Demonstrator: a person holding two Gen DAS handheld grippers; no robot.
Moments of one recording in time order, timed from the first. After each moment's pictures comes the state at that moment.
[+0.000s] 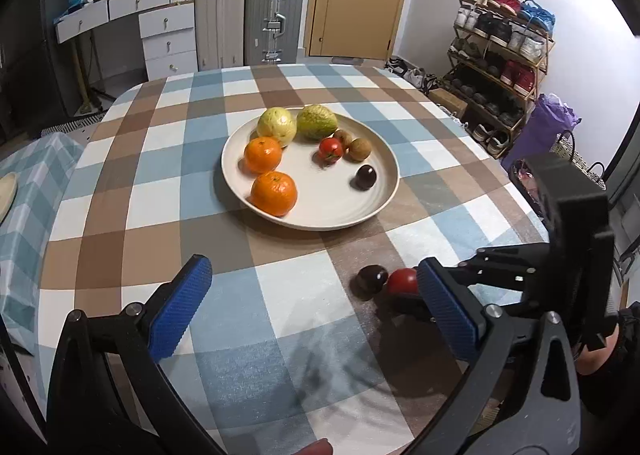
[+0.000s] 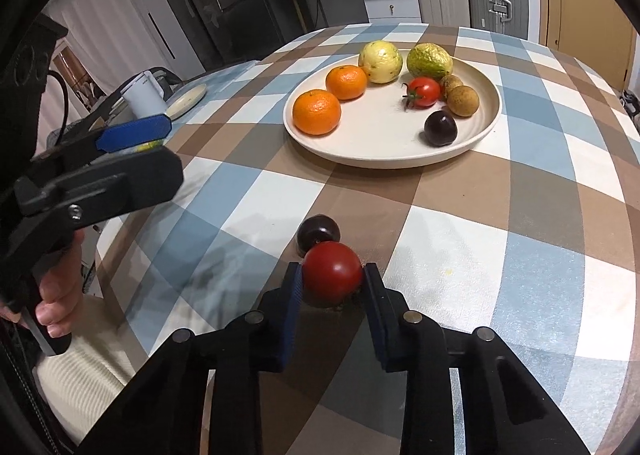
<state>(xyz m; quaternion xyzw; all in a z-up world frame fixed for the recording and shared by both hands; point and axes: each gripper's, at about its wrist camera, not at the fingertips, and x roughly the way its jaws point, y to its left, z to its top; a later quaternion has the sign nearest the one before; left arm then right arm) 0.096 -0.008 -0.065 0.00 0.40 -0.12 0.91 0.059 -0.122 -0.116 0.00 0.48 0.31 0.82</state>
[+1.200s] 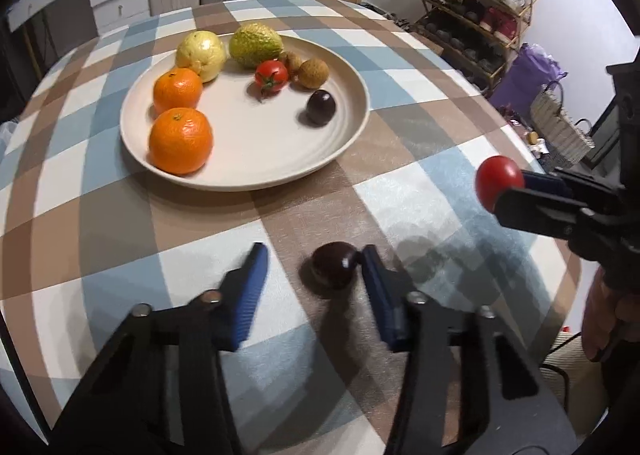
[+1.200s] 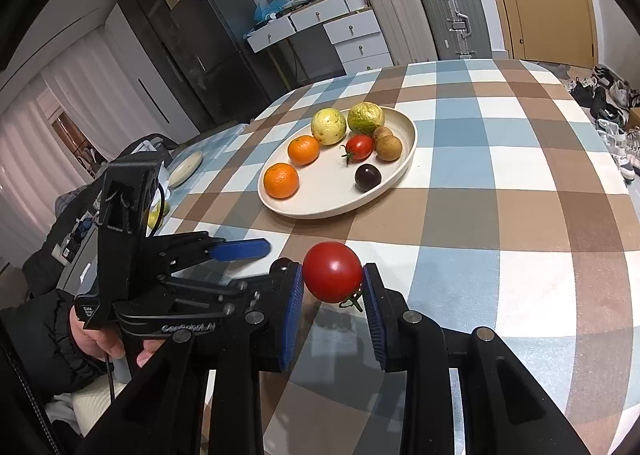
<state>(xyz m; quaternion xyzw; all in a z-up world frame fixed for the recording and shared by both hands) 0.140 -0.061 -0.137 0.01 0.49 -0.19 0.85 0.052 -0.195 -0.078 0.09 0.43 0.28 0.85</state>
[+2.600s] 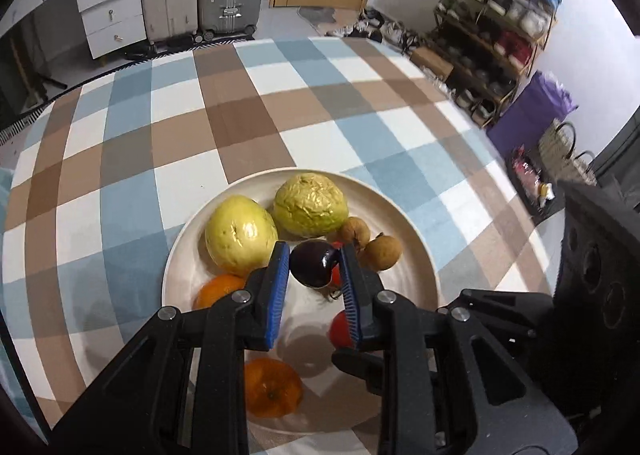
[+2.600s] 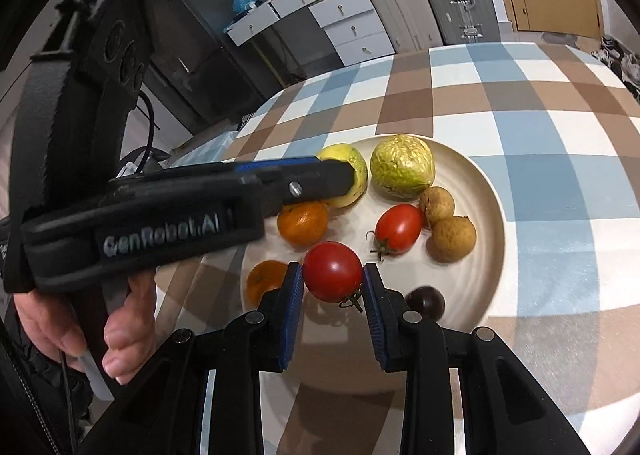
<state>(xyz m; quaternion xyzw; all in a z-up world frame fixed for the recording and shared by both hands) 0.323 -0.045 -0.081 0.01 0.50 -0.18 0.85 0.190 -0.115 -0.094 0.13 0.47 0.28 0.83</state>
